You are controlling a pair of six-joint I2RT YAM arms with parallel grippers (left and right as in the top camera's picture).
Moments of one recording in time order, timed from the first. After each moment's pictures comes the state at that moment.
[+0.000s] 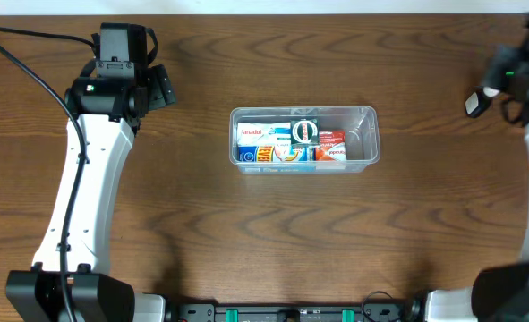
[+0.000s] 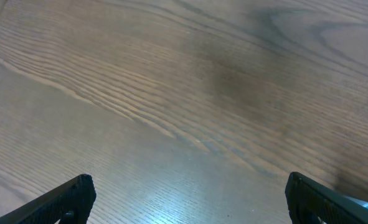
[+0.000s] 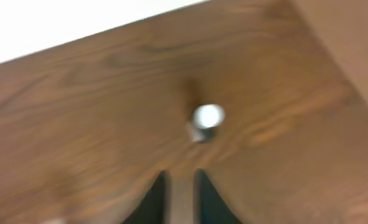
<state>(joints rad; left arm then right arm) -0.05 1.58 1.52 -0.93 -0.32 -0.31 -0.27 1.61 1.63 -0.81 0.16 0.13</state>
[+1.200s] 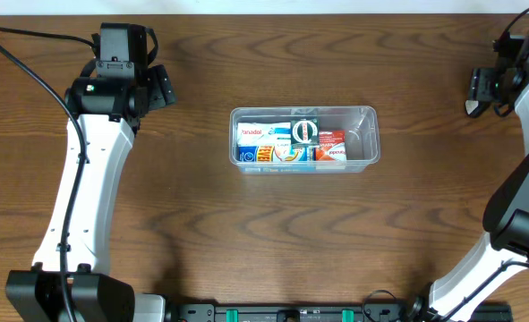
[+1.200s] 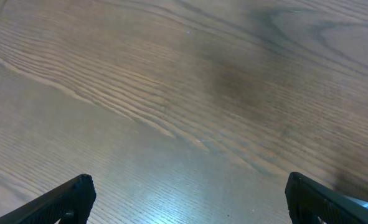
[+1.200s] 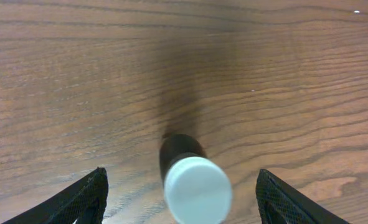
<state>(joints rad) -0.05 1.58 1.52 -0.93 -0.32 -0.31 -0.38 2.04 1.63 -0.56 -0.01 -0.23</state>
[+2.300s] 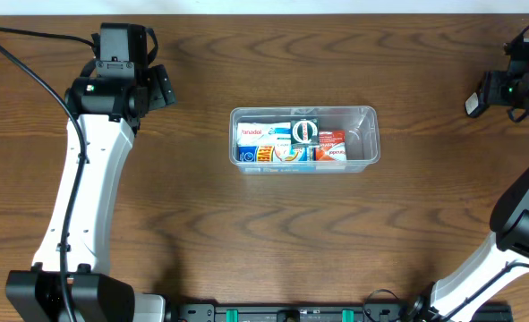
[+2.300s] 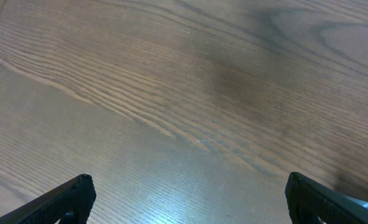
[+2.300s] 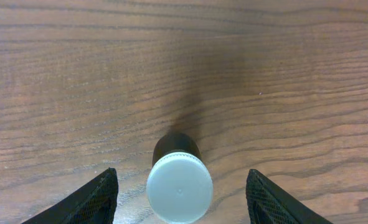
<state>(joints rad) -0.05 1.58 1.52 -0.93 -0.32 -0.31 -0.44 2.05 1.63 -0.56 -0.16 -0.27</state>
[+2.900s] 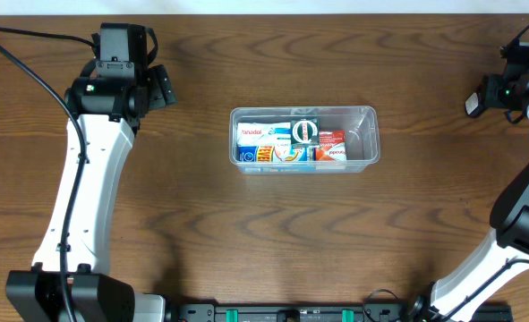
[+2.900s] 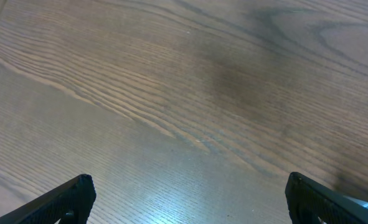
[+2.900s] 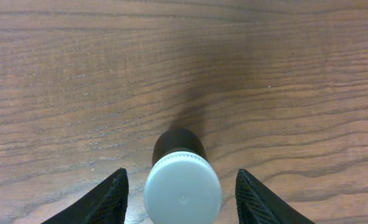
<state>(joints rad) -0.05 1.58 1.52 -0.93 -0.32 -0.31 -0.44 2.07 1.63 -0.56 -0.16 -0.28</state>
